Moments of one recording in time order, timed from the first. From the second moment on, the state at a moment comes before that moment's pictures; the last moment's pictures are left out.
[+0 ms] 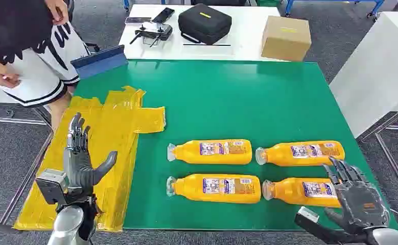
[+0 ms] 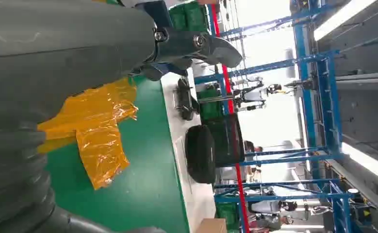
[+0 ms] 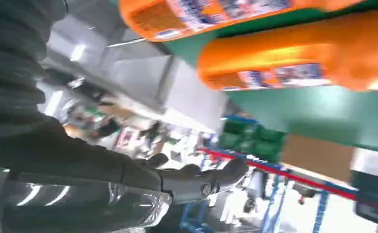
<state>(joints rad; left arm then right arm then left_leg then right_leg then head) -0.08 -0.13 -0.10 -1.51 -0.11 0.08 -0.47 0.38 -0.31 -0.28 -1.98 1.28 0.07 -0.11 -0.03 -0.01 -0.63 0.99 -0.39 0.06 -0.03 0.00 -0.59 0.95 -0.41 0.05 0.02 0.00</state>
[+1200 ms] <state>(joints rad) -0.08 -0.14 -0.08 -1.48 -0.10 0.07 -0.46 0.26 -0.35 -0.32 -1.67 1.30 0.13 -0.15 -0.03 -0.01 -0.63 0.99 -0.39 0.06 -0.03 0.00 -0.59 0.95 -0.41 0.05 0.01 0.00</state>
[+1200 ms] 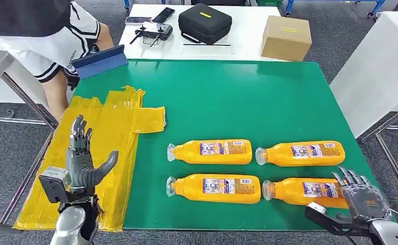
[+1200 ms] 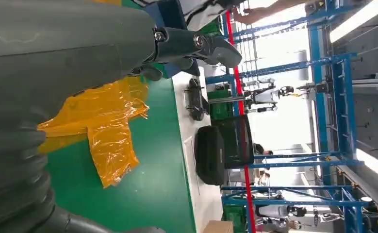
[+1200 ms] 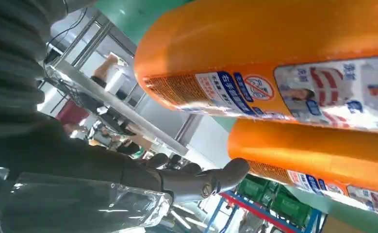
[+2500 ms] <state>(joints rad) -0.13 -0.15 -0.08 -1.39 -0.08 0.07 -0.46 0.16 -0.41 -0.23 -1.50 1.25 0.19 -0.12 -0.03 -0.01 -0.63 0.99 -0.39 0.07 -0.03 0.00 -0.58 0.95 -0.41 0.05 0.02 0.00</state>
